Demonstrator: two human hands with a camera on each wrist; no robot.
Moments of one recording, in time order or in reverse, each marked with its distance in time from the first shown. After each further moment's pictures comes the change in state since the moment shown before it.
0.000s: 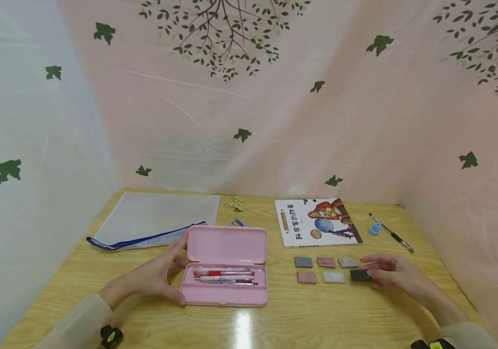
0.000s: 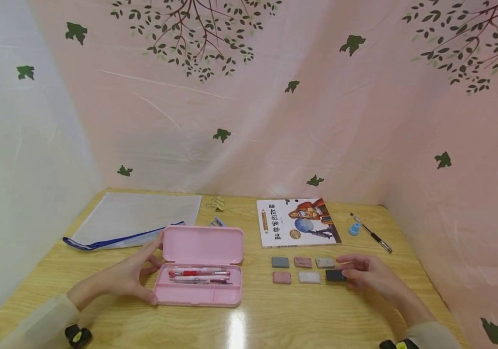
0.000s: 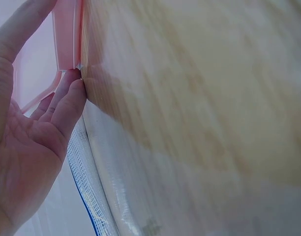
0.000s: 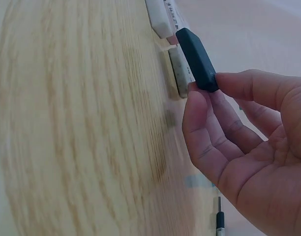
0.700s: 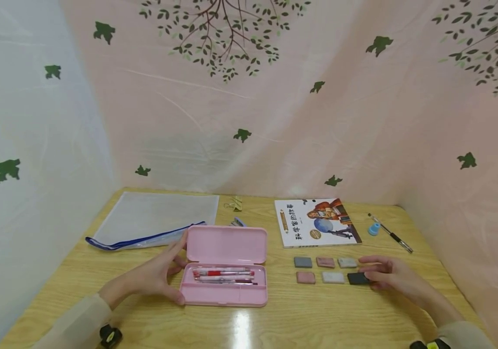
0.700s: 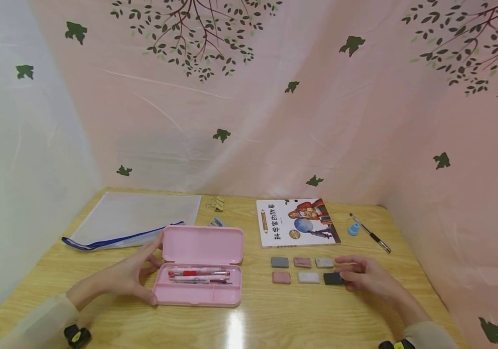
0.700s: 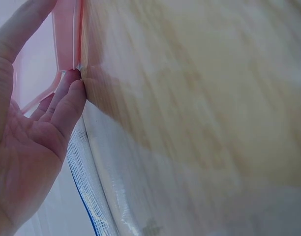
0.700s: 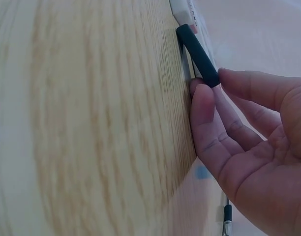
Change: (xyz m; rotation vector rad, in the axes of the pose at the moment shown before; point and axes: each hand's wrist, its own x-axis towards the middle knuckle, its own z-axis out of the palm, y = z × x) left_hand 0.001 0.000 -0.001 -0.008 -0.004 0.012; right_hand 0.004 0.012 -0.001 -0.025 -0.014 -0.018
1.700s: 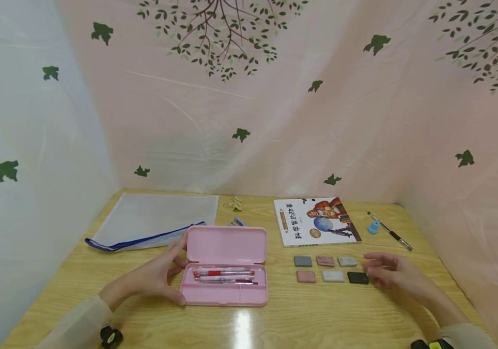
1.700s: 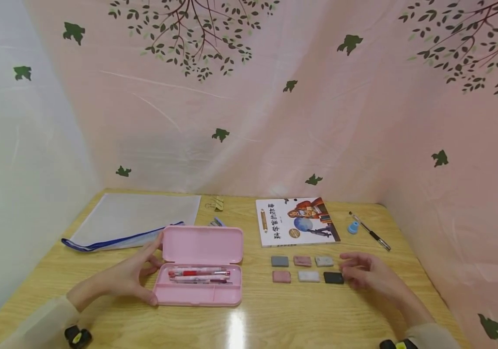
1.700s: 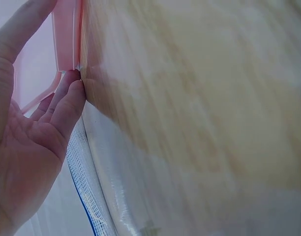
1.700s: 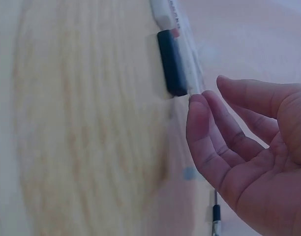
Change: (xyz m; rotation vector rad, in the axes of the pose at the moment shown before) left_hand 0.000 -0.002 0.001 0.007 0.007 -0.008; right_hand -0.007 -0.001 -0.001 -0.086 0.110 0.015
